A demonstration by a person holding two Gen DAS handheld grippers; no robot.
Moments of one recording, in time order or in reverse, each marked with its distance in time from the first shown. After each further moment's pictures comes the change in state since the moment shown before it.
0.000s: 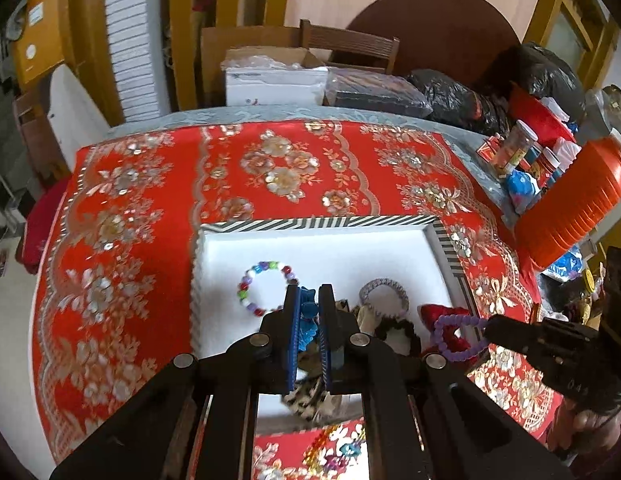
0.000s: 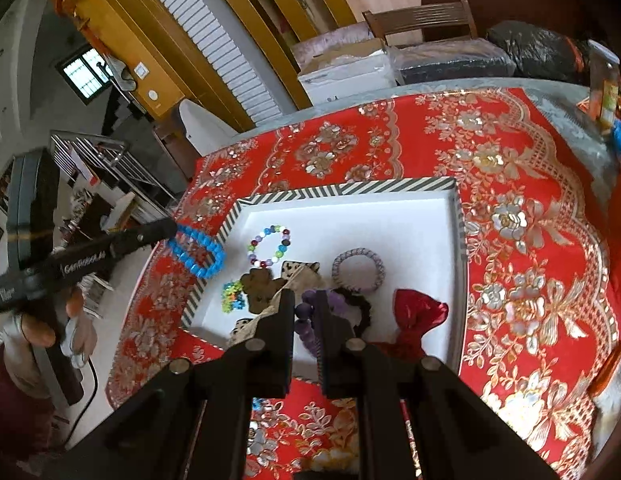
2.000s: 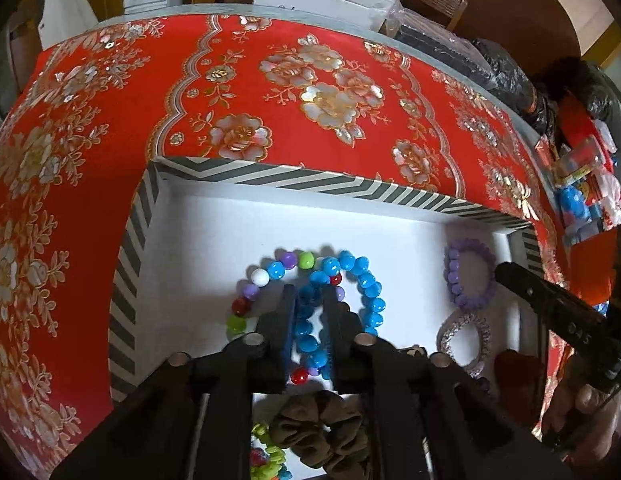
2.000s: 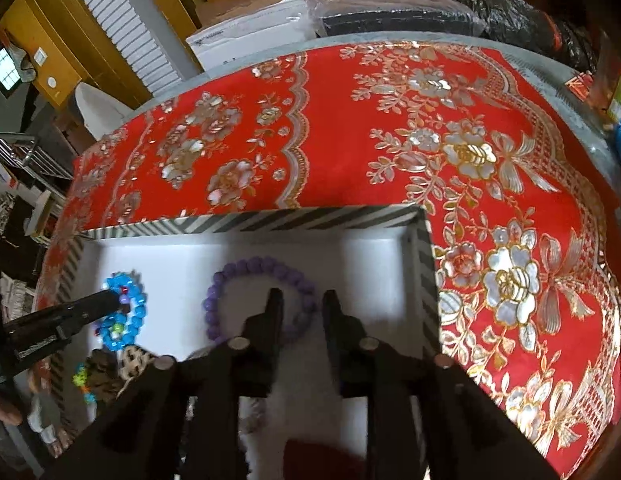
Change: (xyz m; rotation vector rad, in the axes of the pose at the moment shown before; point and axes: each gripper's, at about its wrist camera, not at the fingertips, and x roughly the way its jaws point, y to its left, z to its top) left arm 0.151 0.054 0.004 -0.202 0.197 -0.040; right arm 0.137 -0.079 0.068 0.081 0.105 -0.272
